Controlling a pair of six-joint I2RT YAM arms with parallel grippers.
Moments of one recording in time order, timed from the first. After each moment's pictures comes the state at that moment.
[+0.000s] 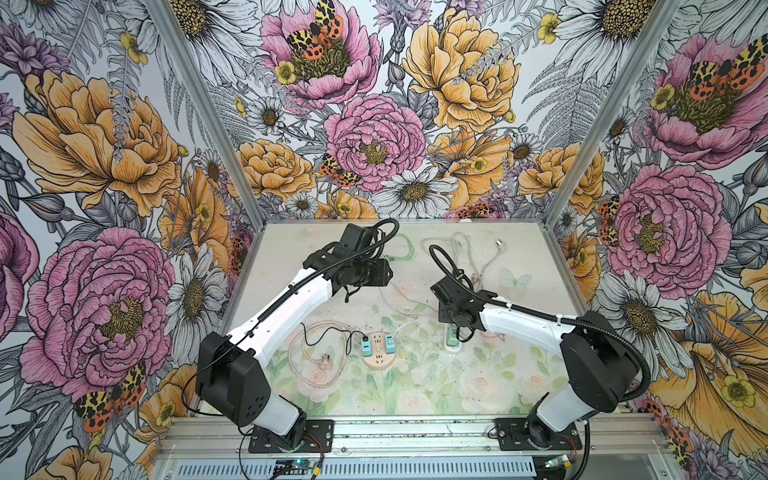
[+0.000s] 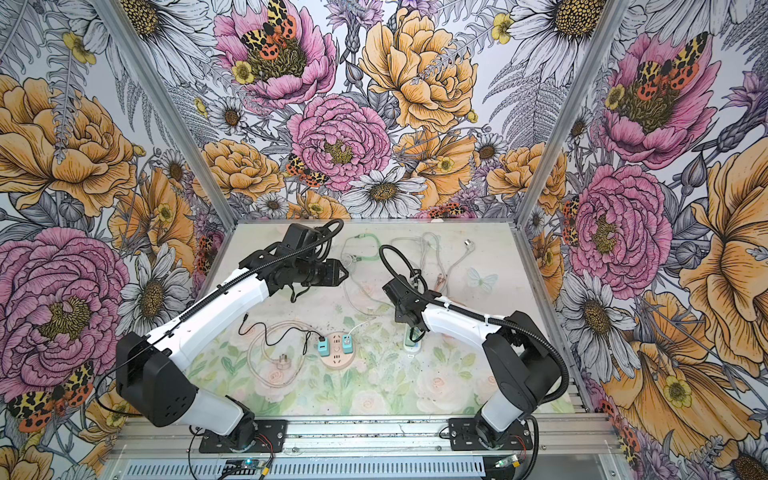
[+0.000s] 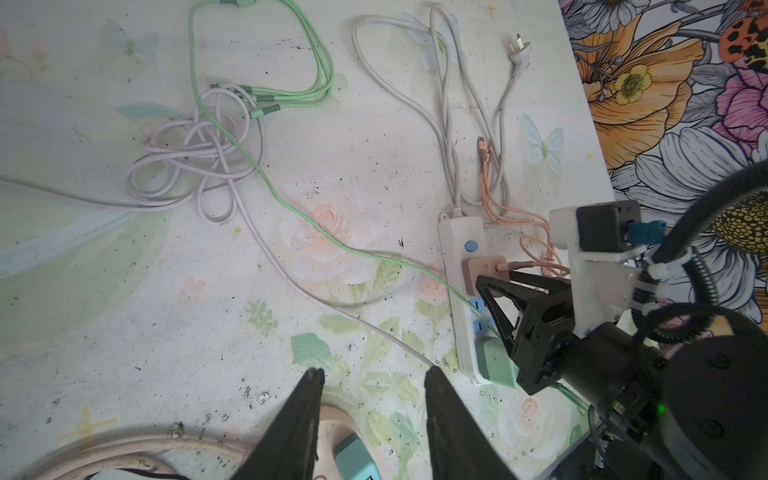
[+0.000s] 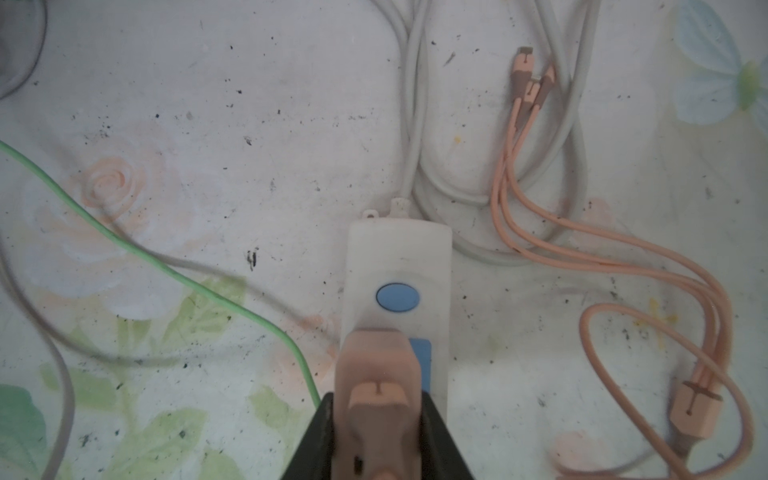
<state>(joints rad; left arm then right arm) -0.53 1.50 1.37 -0.72 0.16 -0.42 0.68 1.60 0.98 -0.53 0.35 0.68</state>
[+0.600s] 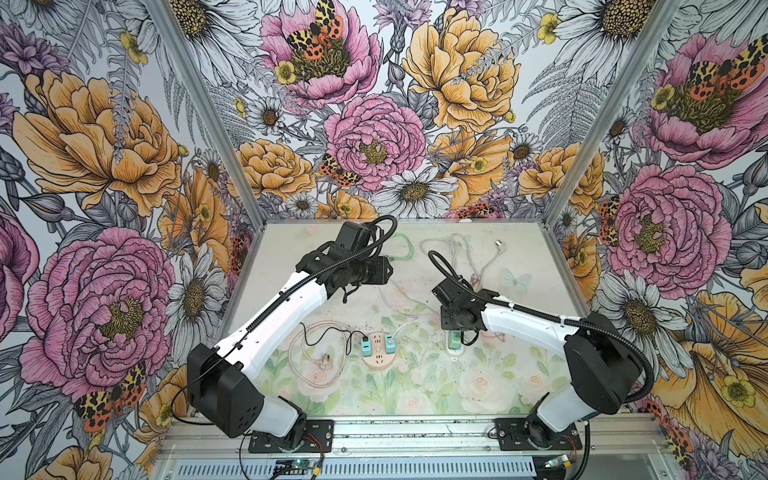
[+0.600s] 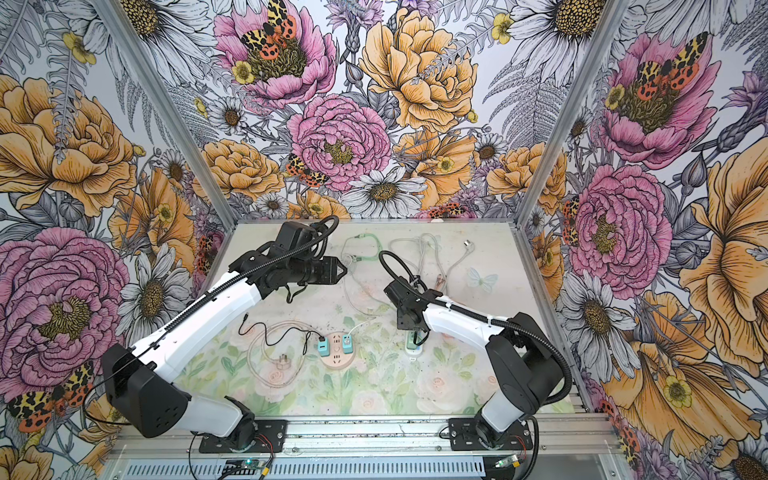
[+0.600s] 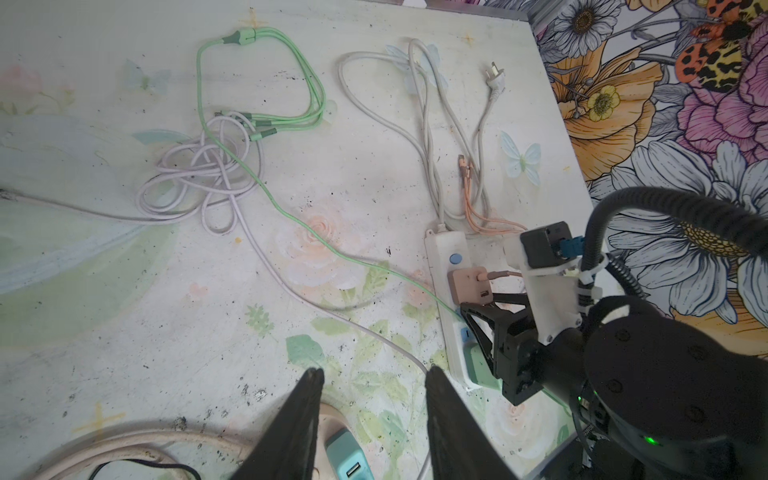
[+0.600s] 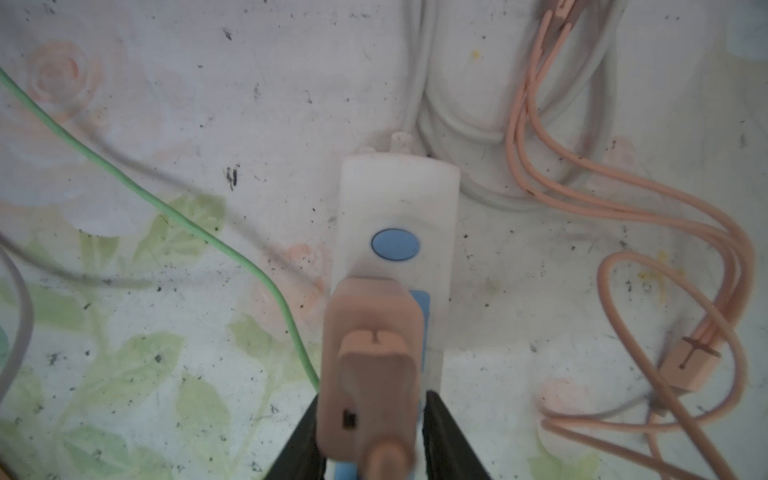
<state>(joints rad) -0.55 1.44 1.39 -0.74 0.13 -0.43 0.68 1.58 0.99 -0.67 0.27 0.64</state>
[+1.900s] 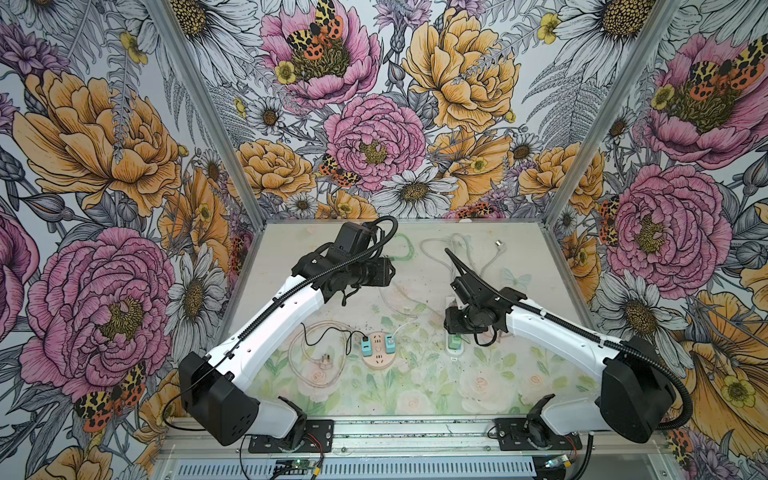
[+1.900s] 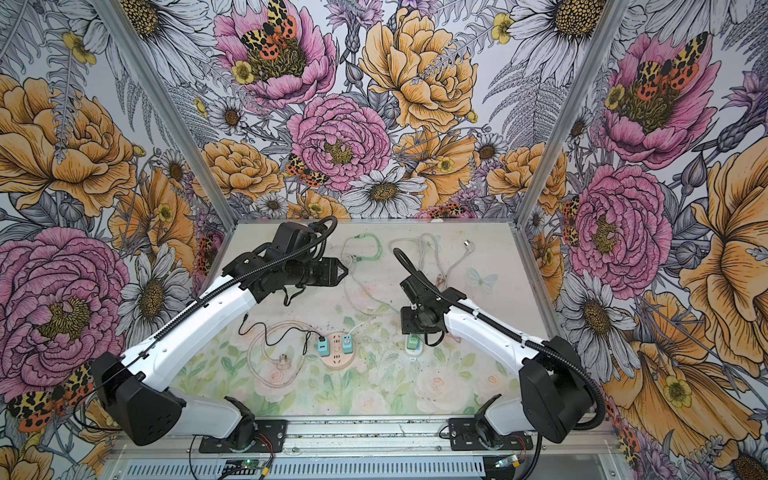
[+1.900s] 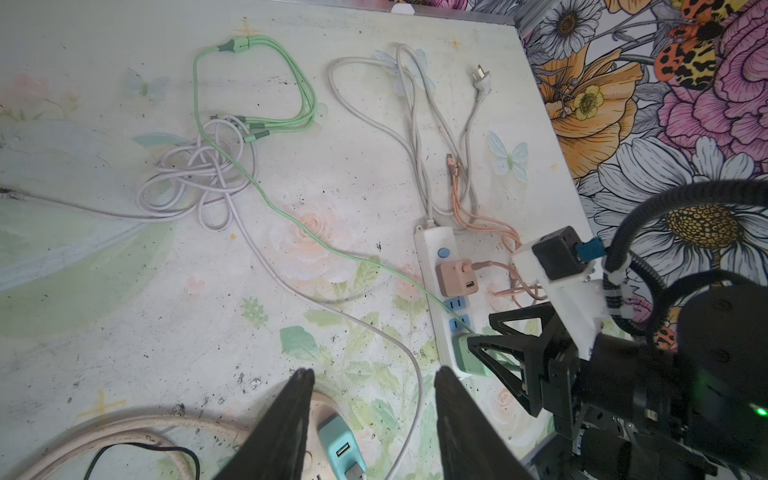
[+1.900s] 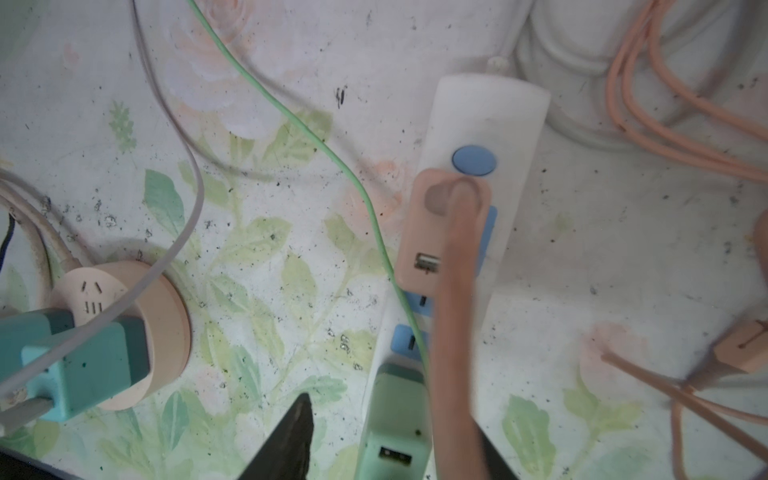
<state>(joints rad) -0.59 1.40 1.41 -0.78 0.11 -0.44 0.60 1.40 0.96 -0.75 -0.06 0.52</state>
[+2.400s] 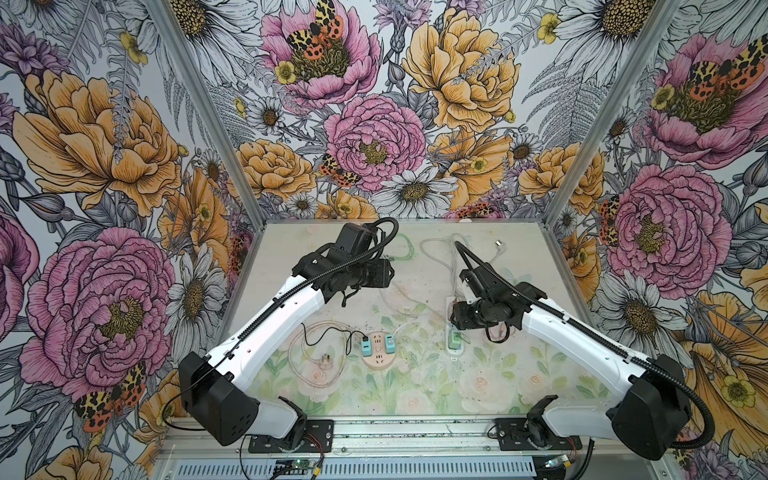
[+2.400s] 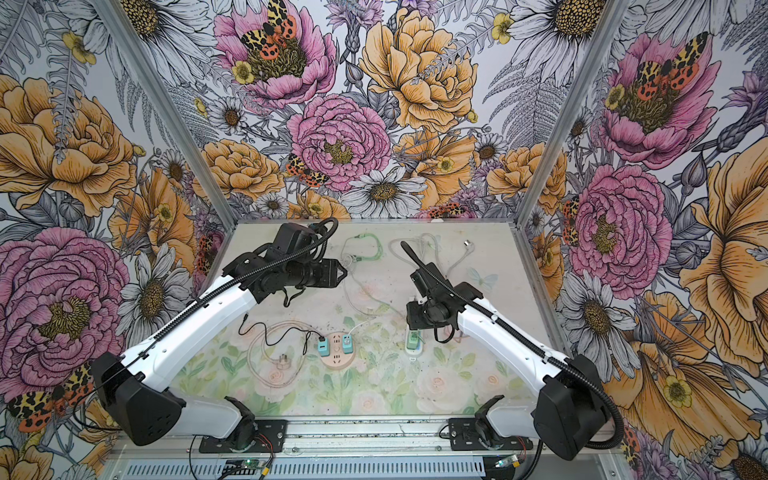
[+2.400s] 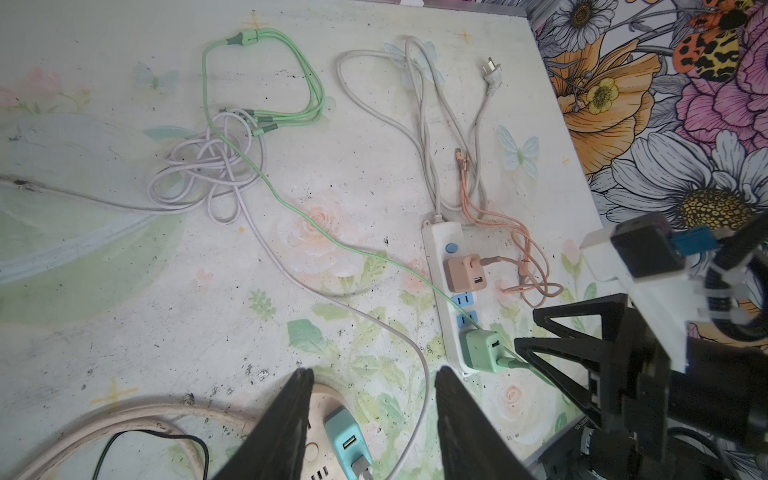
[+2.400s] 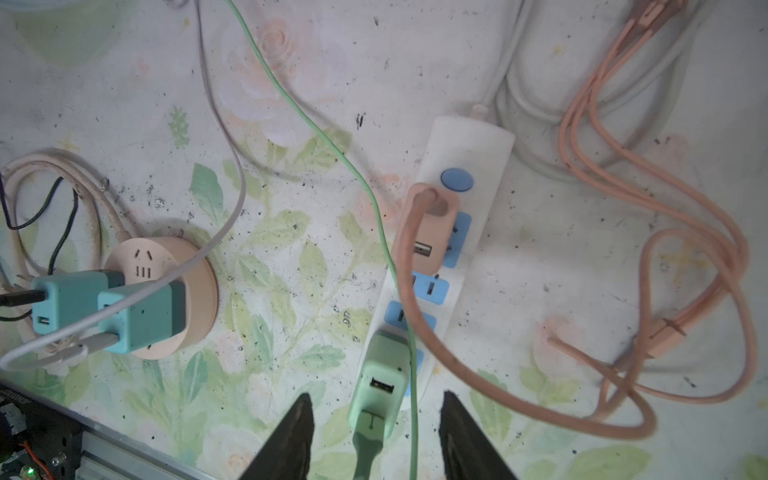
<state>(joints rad) -0.59 1.40 1.41 -0.80 0.09 -0.44 0.55 1.29 1.04 -0.87 -0.08 0.40</state>
